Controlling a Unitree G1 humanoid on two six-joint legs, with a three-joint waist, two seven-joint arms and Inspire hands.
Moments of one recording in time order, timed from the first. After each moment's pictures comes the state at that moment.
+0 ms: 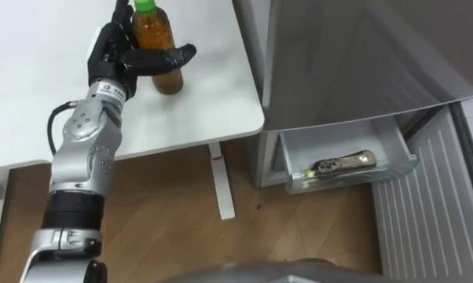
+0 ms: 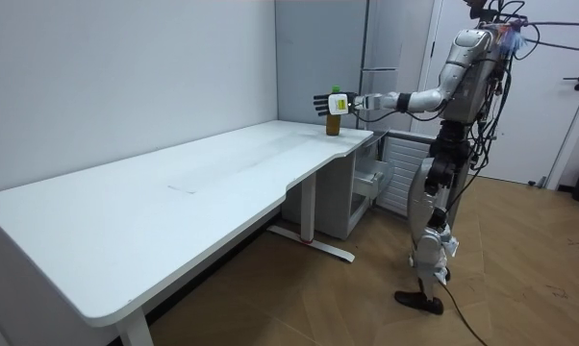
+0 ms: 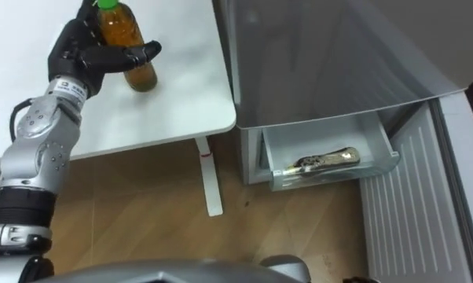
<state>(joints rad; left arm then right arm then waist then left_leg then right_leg) -0.22 0.27 0.06 0.24 -0.40 0.12 -0.02 0.10 -0.28 -0.07 1.25 -0.21 0.18 0.16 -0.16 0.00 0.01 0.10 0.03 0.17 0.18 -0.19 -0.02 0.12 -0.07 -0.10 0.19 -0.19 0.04</state>
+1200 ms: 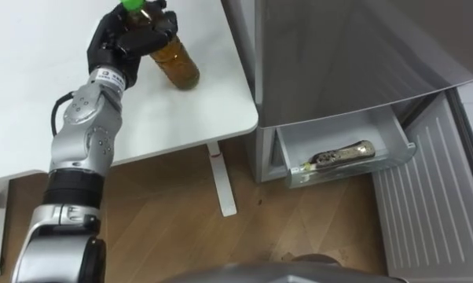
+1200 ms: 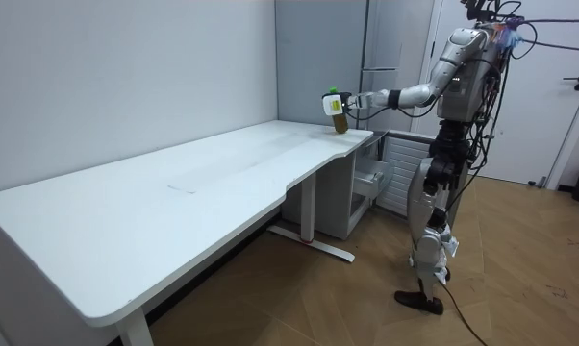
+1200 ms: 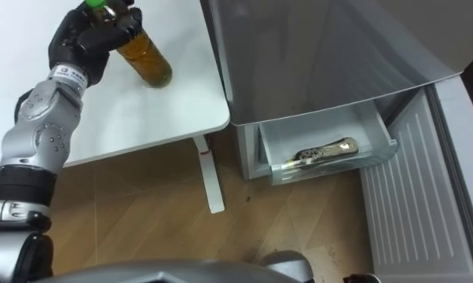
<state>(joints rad) -0.31 0.30 0.06 0.40 -0.50 0.13 -0.01 0.07 -0.26 -0.07 1.25 -0.35 0.20 0.15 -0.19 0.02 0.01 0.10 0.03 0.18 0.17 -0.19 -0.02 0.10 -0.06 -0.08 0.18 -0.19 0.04</state>
